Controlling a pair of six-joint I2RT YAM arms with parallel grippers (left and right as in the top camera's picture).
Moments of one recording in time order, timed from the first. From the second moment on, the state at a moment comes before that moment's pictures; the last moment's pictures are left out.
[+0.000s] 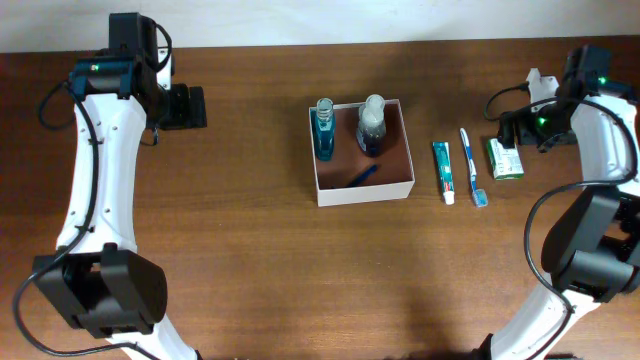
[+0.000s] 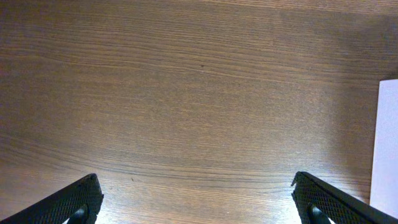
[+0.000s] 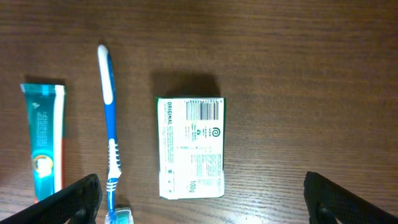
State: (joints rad) left arm 0.03 1.91 1.95 -1.22 -0.07 -0.05; right arm -0.34 2.07 1.76 -0.98 -0.09 -0.37
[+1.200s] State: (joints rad) left arm 0.03 1.91 1.95 -1.22 -0.07 -0.05; right arm -0.34 2.16 1.71 -0.90 -0.05 -0.37
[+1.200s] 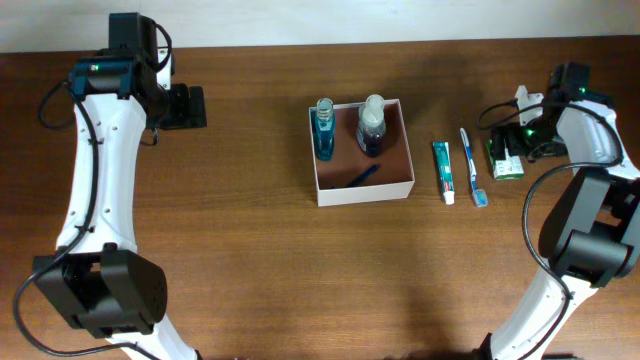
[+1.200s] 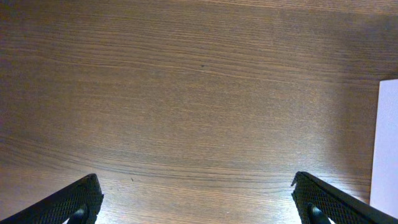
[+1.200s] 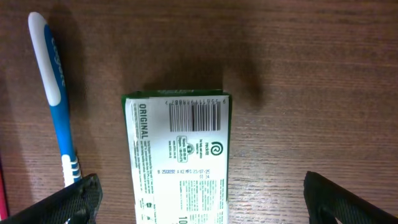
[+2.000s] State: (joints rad) left arm 0.03 1.91 1.95 -1.22 -0.07 -0.05; right arm -0.34 2.21 1.70 -0.91 -0.07 -0.37
